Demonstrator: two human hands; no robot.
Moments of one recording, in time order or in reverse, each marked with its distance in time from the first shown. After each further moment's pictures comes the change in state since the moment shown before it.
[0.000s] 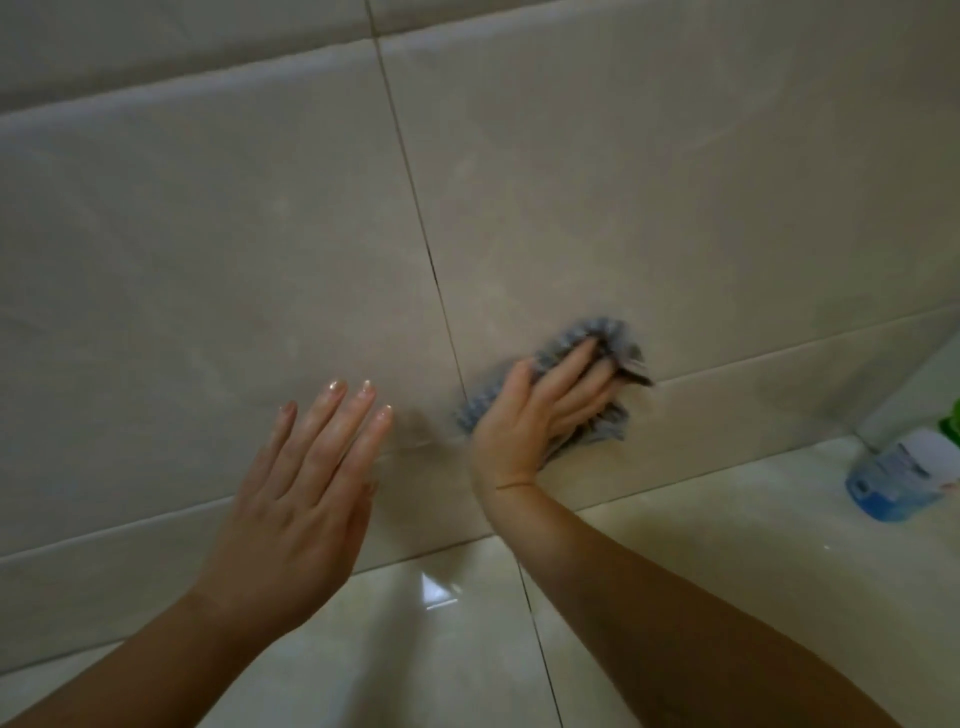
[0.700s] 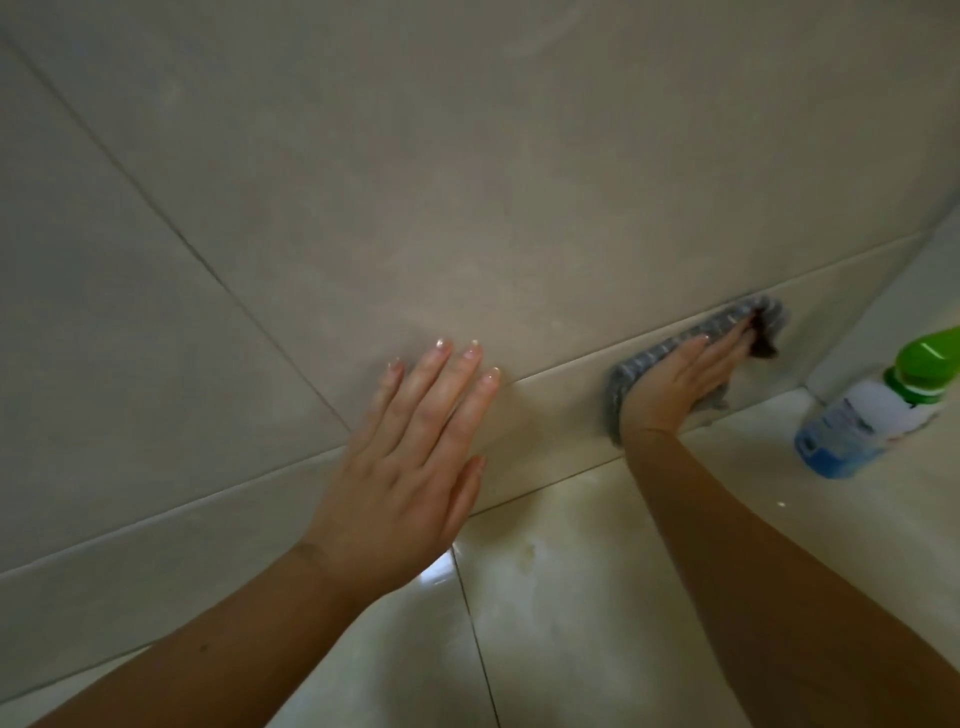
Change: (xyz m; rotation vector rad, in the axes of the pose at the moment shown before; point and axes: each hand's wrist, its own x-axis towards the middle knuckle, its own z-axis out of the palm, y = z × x) left_hand 0.095 0.108 0.070 -0.162 -0.007 0.126; right_hand 0.166 0.171 -0.090 0.041 0.166 0.316
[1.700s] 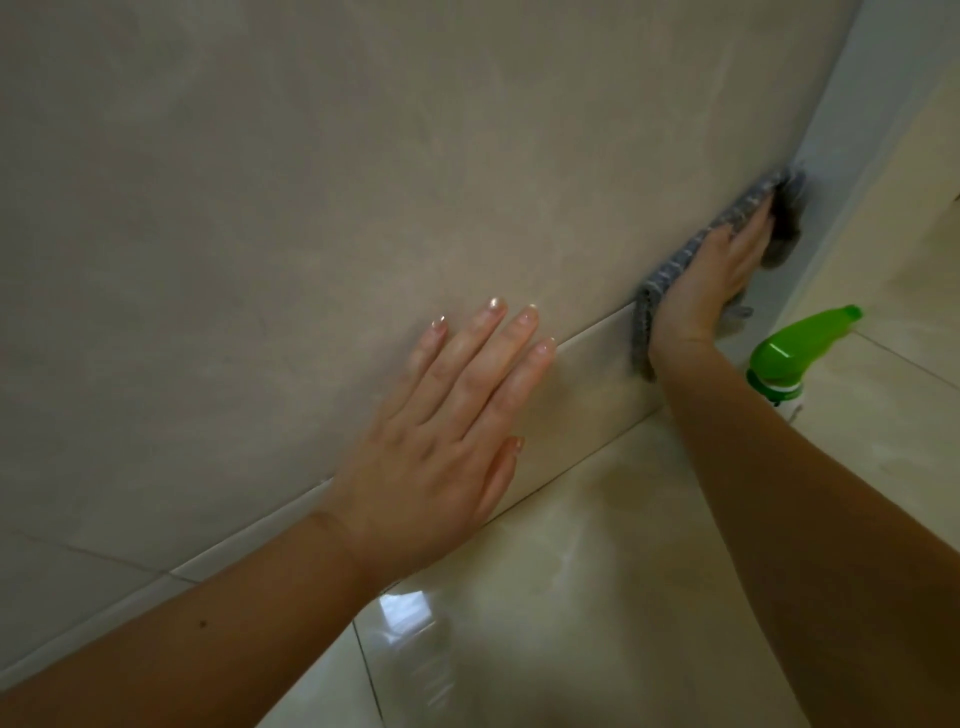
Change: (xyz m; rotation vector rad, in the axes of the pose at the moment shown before) left_hand 0.128 0.064 0.049 -0.101 0.084 0.269; right_hand 0.169 -0.043 -0.049 0.148 0.146 -0.133
